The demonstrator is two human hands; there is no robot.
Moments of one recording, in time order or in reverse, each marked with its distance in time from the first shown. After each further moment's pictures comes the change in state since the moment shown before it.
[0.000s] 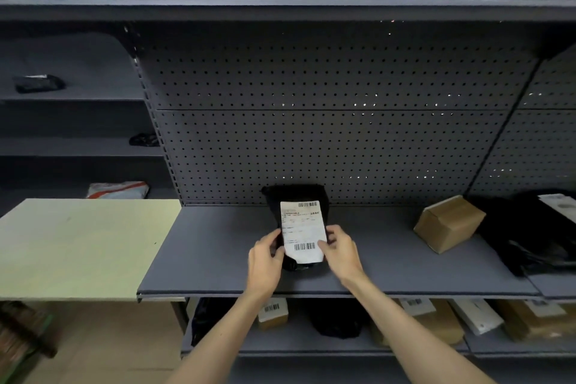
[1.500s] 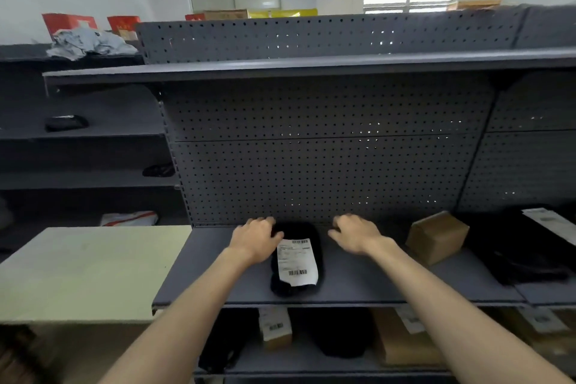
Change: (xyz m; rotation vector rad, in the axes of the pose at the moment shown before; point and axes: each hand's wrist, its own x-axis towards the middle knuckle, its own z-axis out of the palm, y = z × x) left_hand 0.018 0.097 -0.081 0.887 -0.292 0.164; right_hand 0.000 -0.086 -0.093 -0.886 -0.238 -0.191
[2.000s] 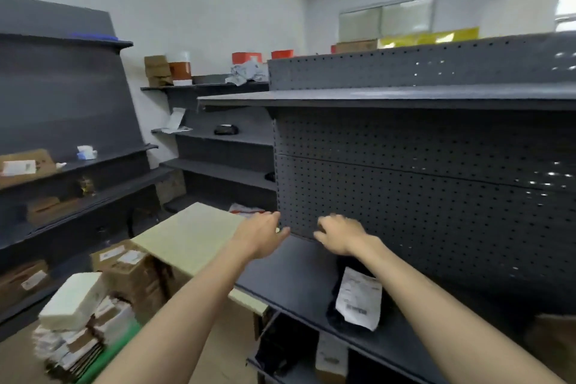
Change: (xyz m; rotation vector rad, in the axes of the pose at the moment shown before) left_hand -0.063 -0.047 -0.067 0.081 0.169 -0.396; right_hand 0.047 -0.127 -0.035 -0.060 0.020 -0.621
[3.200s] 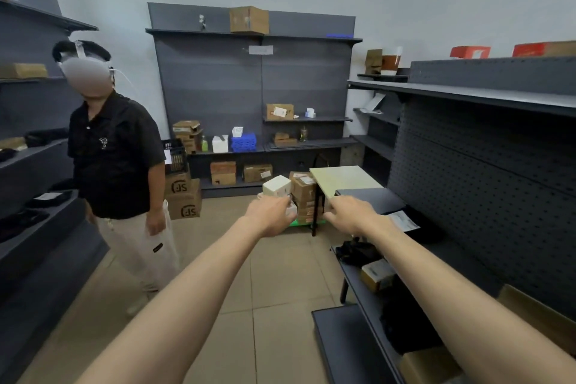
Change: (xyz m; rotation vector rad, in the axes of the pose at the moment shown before) left_hand -0.430 0.345 -0.040 0.106 0.095 -0.847; right_hand -0.380 0.062 -0.066 0.011 -0.016 -0.833
